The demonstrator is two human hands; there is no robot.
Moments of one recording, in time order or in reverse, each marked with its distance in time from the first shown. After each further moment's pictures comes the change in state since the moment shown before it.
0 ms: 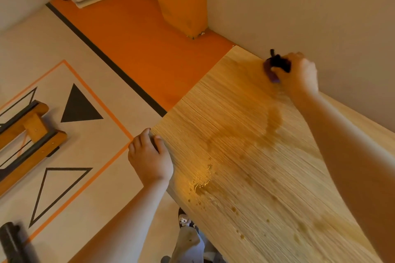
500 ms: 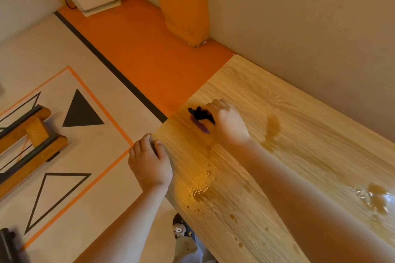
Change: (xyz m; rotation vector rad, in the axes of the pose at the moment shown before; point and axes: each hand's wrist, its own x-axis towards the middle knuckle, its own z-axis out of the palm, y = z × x) left_hand -0.001 0.003 -0.002 0.004 0.000 0.018; right_hand -0.106 -0.083 0.075 0.037 -0.213 -0.546
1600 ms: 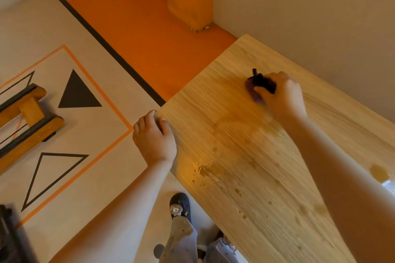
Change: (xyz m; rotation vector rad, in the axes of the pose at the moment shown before) left_hand -0.001 -0.003 -0.004 -0.082 0.005 -0.019; right_hand -0.024 0.059 -0.057 -0.009 0.107 0.376
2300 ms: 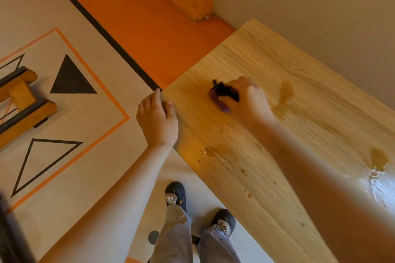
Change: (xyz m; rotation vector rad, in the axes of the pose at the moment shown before) left_hand 0.001 -0.015 -0.008 -0.012 -0.117 0.114; right_hand -0.060 -0.074 0.032 0.039 -0.204 -0.183
